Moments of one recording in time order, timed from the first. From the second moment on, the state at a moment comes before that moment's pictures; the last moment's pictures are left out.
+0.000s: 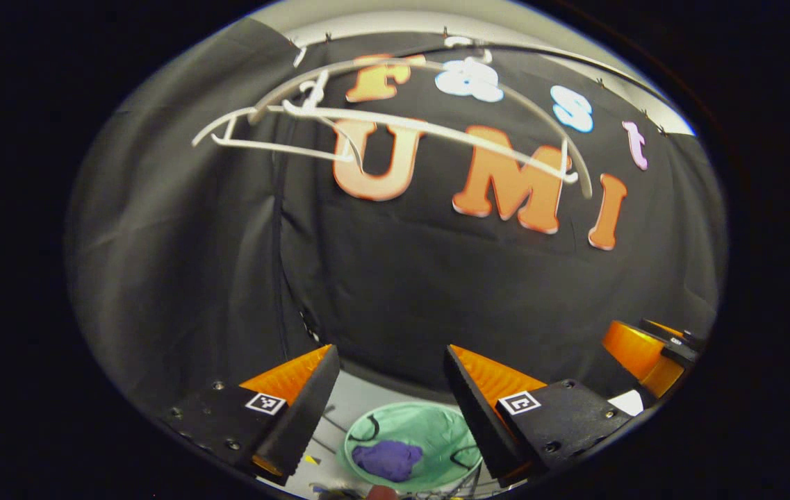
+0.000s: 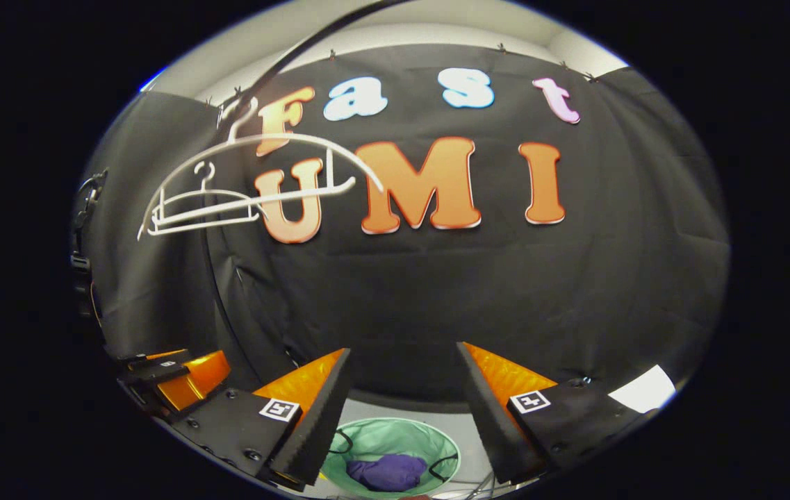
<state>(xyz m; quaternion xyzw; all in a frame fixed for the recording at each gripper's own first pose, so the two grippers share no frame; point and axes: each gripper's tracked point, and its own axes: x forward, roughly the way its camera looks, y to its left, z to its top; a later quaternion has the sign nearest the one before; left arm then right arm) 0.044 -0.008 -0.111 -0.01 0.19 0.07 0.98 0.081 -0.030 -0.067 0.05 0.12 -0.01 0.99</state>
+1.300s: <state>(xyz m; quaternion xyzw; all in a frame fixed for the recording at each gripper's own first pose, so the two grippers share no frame) -0.036 0.009 -0.011 -0.03 0.07 -0.01 1.00 -0.128 0.029 0.032 -0.03 0.00 -0.09 1.00</state>
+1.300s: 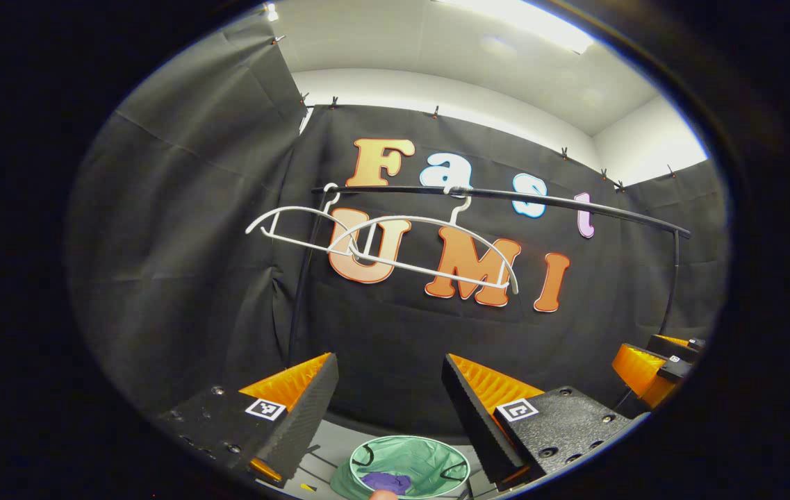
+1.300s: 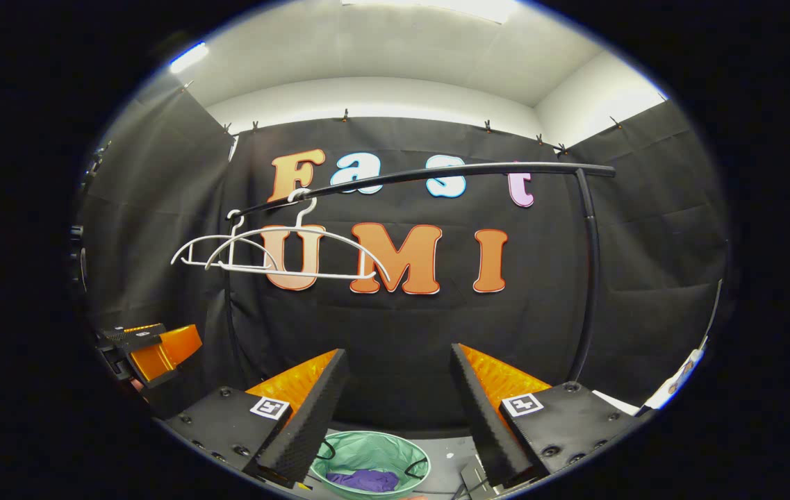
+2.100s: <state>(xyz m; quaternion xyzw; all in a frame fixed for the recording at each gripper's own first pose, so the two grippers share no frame) -0.111 -0.089 0.013 -0.05 0.04 0.01 1.00 -0.206 -0.040 0.024 0.02 0.02 -0.03 1.00</state>
